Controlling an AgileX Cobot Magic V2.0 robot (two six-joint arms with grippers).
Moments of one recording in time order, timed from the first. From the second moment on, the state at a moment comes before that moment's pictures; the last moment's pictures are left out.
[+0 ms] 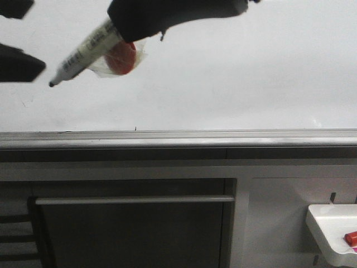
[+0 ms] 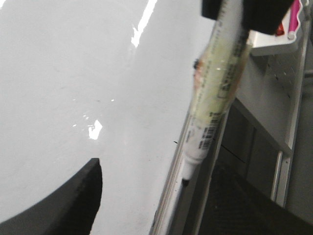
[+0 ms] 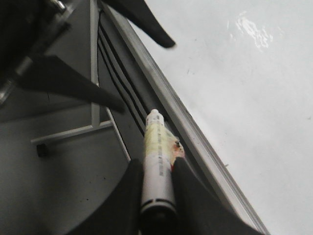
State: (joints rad) left arm -0.82 0.79 -0.51 0.55 0.19 0.21; right arm 0.97 1.12 -0.79 -0.01 0.18 -0.25
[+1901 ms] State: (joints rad) left arm -0.63 0.44 -0.47 1.07 0.45 -0.57; right arm 0.82 1.55 -1.13 0.11 0.17 -0.25
